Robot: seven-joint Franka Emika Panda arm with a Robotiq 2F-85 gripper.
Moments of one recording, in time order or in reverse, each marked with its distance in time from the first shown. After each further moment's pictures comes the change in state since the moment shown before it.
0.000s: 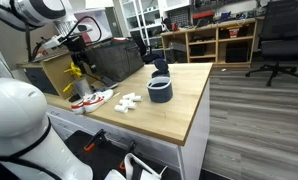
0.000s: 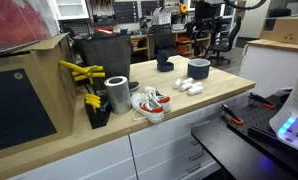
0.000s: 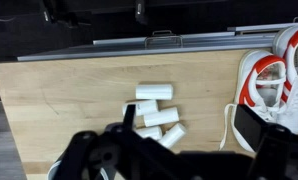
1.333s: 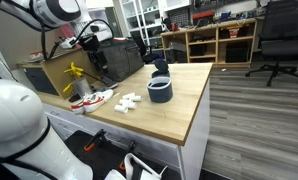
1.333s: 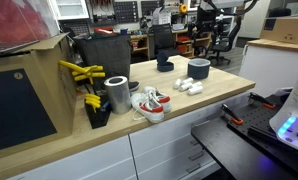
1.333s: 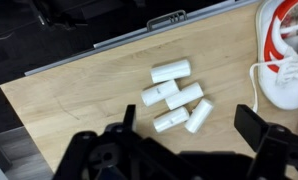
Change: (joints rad) arm -0.104 0.074 -0.041 0.006 -0.019 0.105 0.127
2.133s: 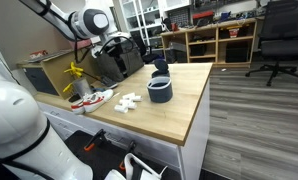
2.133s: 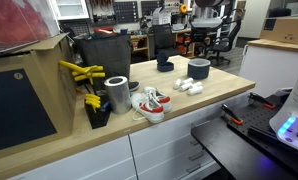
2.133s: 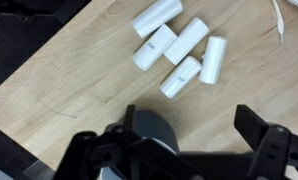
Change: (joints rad) arm -0.084 0.310 -0.057 0.097 -0.067 0.277 0.261
